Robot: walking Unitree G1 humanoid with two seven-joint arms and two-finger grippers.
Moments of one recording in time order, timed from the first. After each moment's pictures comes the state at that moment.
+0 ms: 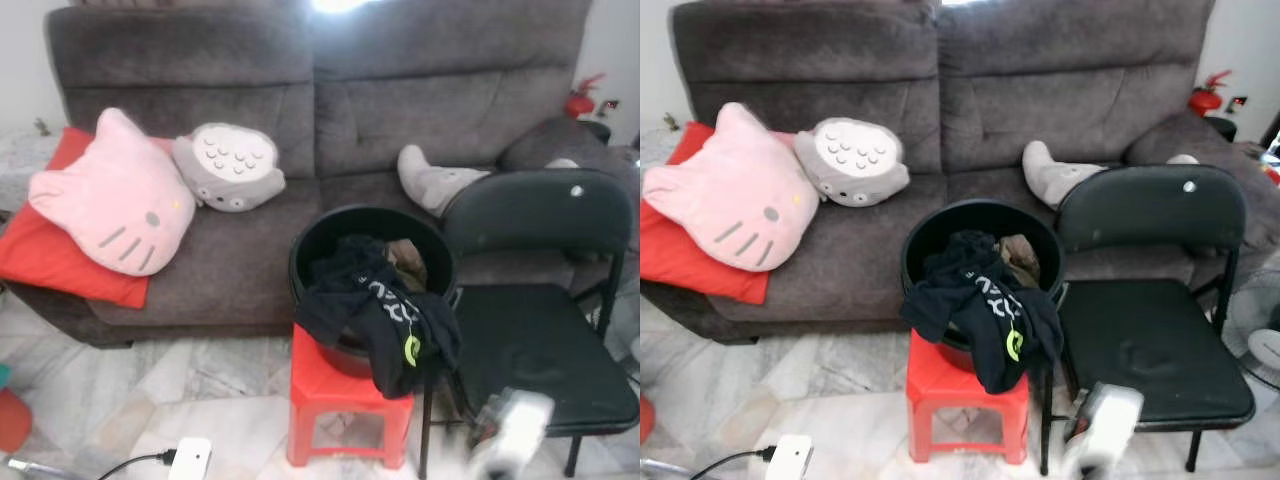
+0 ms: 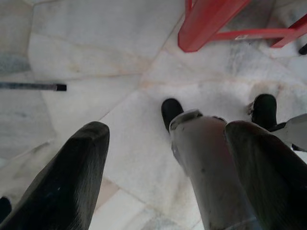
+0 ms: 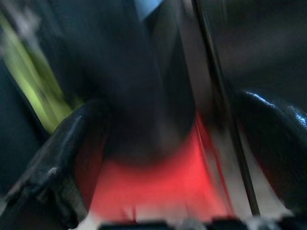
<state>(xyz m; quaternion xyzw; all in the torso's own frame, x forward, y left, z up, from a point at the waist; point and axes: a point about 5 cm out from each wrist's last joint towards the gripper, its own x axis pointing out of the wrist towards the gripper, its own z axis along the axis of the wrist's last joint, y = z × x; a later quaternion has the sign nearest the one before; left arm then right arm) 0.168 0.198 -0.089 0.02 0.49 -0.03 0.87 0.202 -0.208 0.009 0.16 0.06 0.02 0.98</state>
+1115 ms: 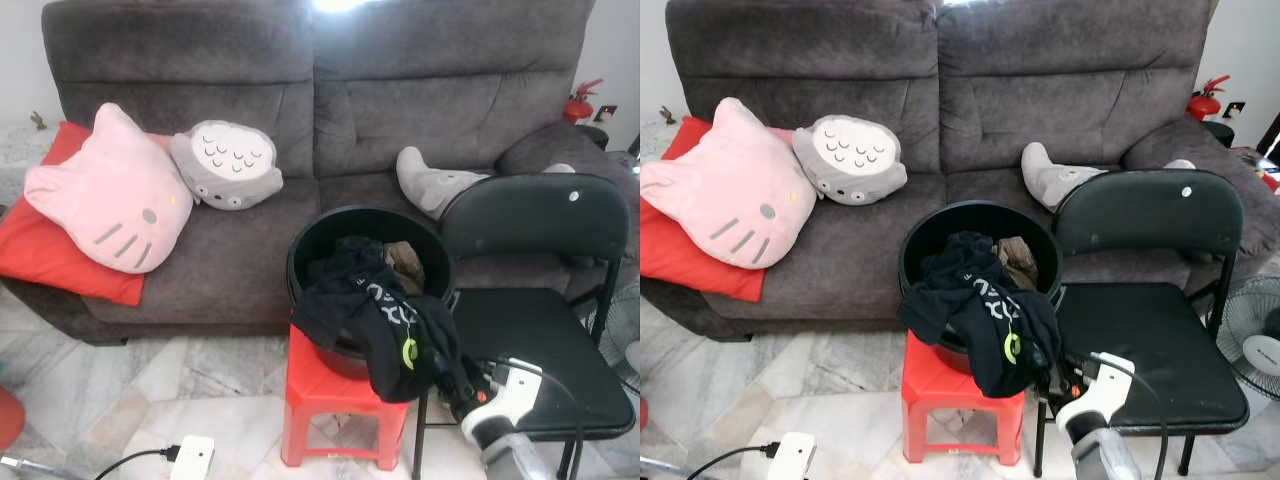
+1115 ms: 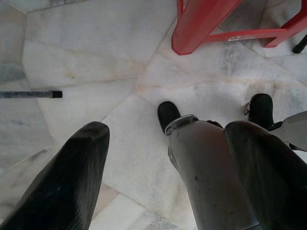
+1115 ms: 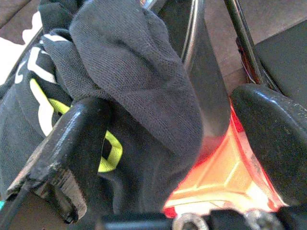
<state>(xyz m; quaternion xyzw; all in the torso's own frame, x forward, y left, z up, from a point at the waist) 0.170 0.197 -0.089 0.04 0.49 -0.04 0.87 0.221 -0.198 0.012 0.25 0.13 0.04 0.96</state>
